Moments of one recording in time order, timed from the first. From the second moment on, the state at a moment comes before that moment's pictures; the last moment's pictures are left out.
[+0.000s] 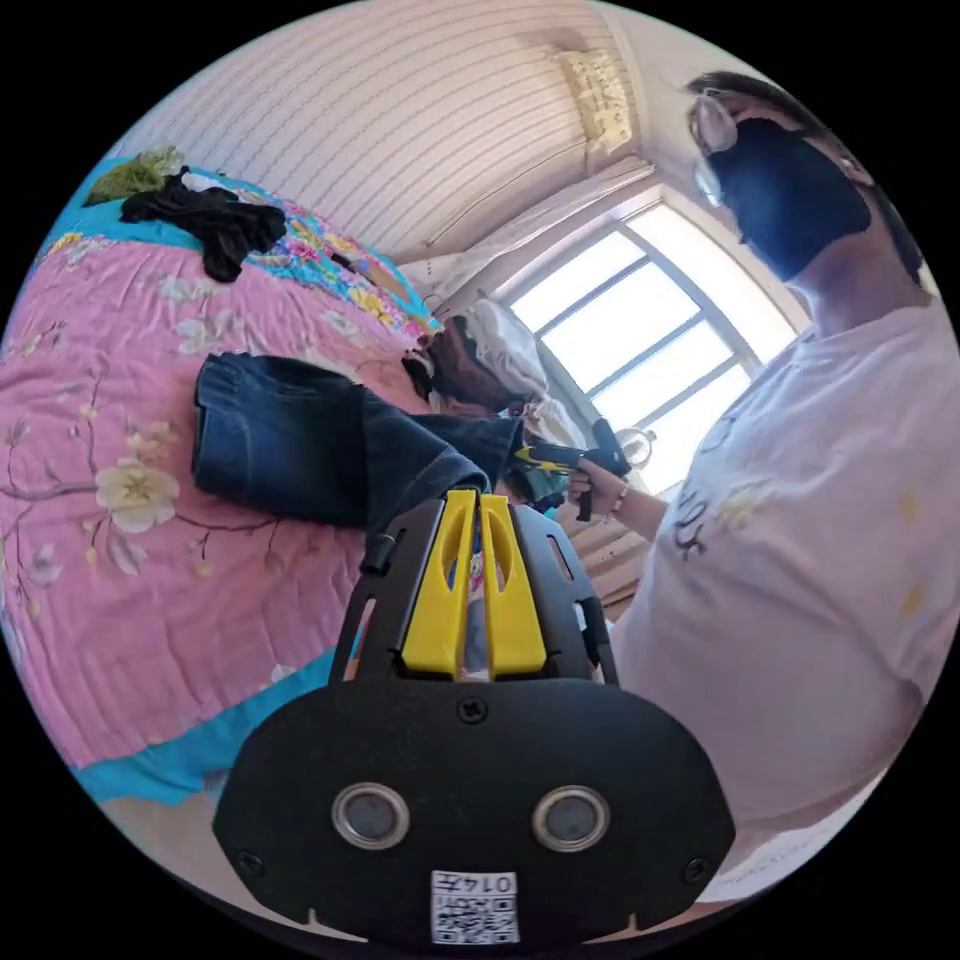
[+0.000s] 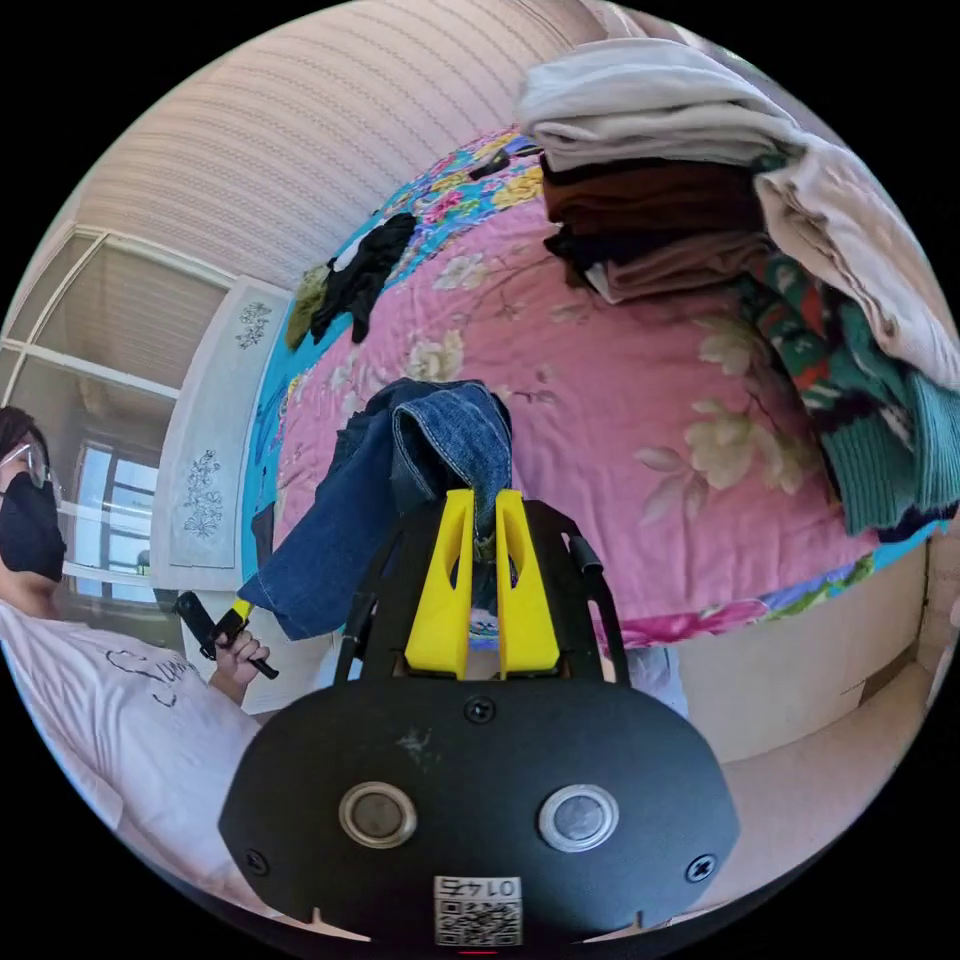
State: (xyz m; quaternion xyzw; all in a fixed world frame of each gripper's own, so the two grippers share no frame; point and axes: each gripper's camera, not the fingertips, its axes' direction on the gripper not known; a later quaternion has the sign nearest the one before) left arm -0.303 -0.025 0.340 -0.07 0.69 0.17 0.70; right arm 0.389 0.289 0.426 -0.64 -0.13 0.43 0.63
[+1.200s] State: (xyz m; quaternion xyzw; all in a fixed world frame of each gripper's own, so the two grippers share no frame) left arm -0.084 0.281 0.252 -0.05 0.41 0.30 0.86; right arm 0.429 -0.024 0.315 -0.37 -0.39 0.35 0.77
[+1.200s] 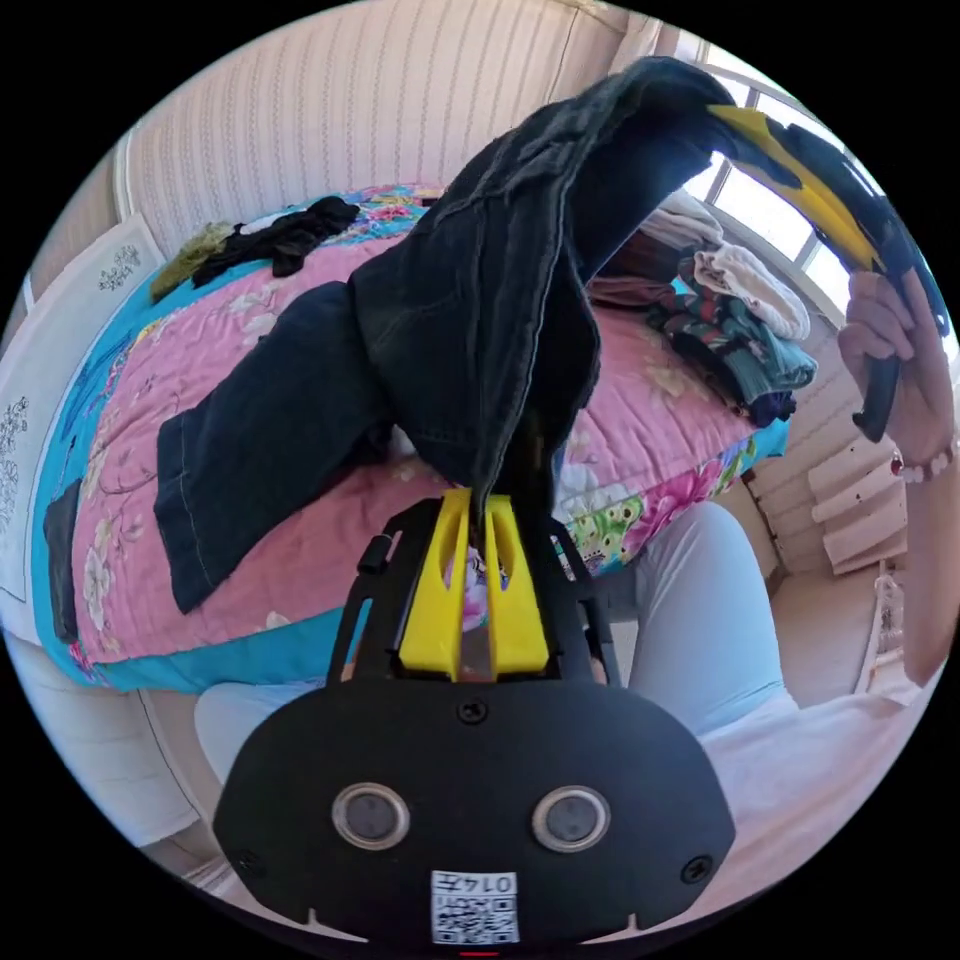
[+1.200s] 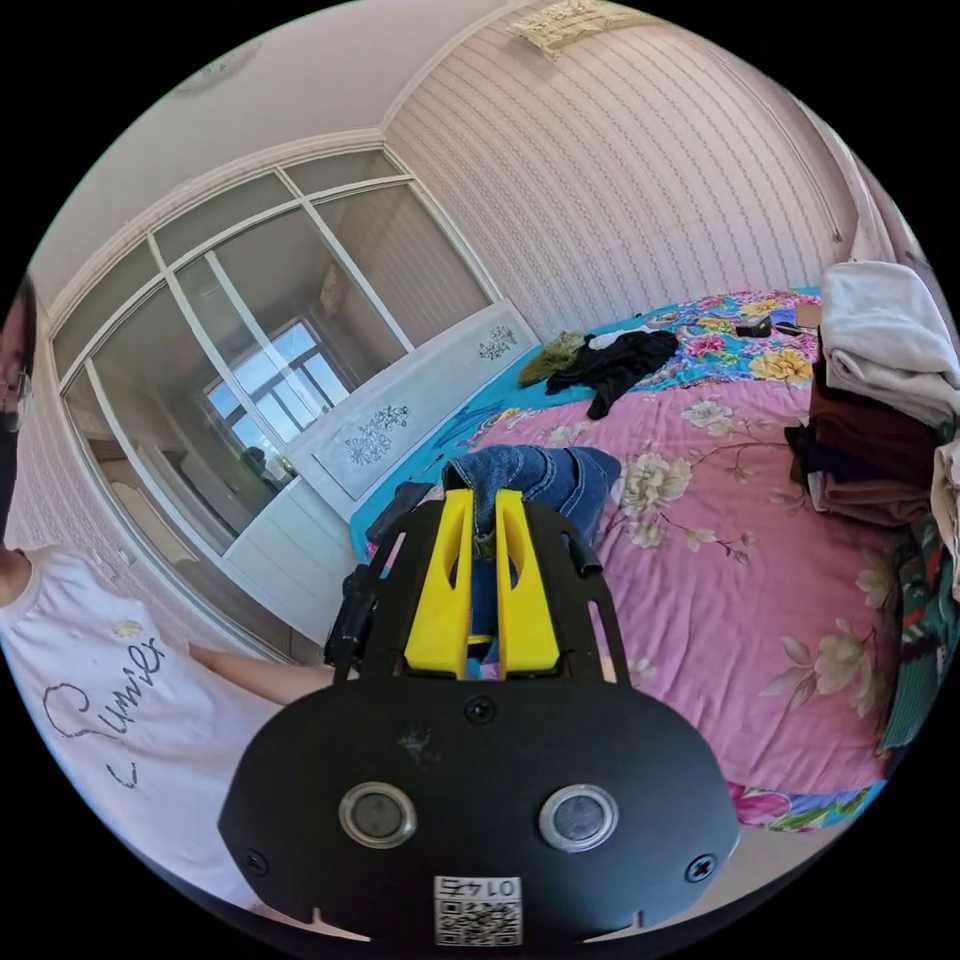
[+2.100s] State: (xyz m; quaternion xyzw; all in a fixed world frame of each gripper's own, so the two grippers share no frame) left arm -0.388 0.065 0.076 0.38 0.72 0.12 0.56; right arm 0.395 -0.477 0.475 -0.06 -0.38 0.12 0.91
